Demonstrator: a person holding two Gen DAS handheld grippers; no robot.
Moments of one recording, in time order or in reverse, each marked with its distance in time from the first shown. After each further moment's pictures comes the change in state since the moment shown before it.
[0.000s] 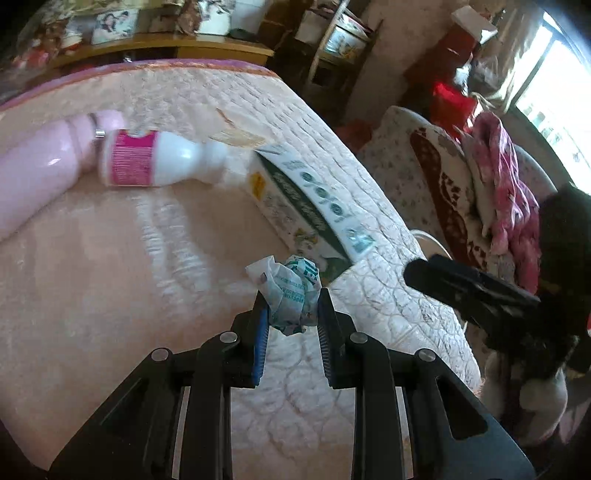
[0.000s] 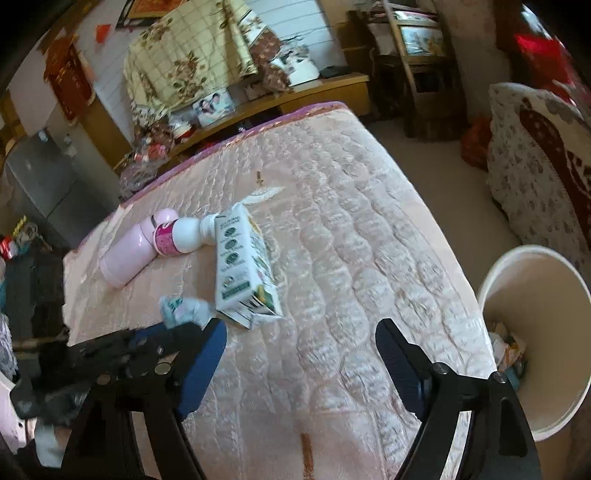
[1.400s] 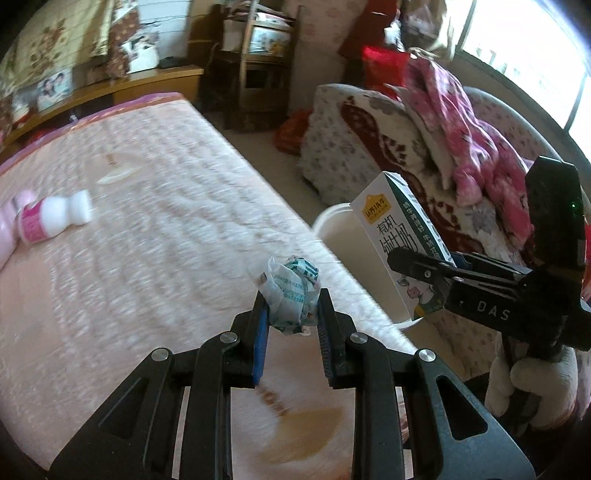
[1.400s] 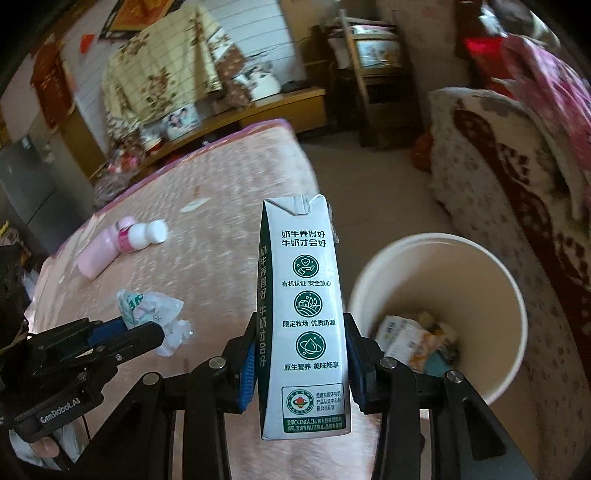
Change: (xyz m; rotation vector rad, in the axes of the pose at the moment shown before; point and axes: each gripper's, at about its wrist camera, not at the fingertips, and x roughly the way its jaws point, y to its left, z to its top) left arm 0.023 -0.176 -0.029 0.263 -0.001 -0.014; right arm -0.095 -0.118 -0.046 0.089 -0.063 -0.131
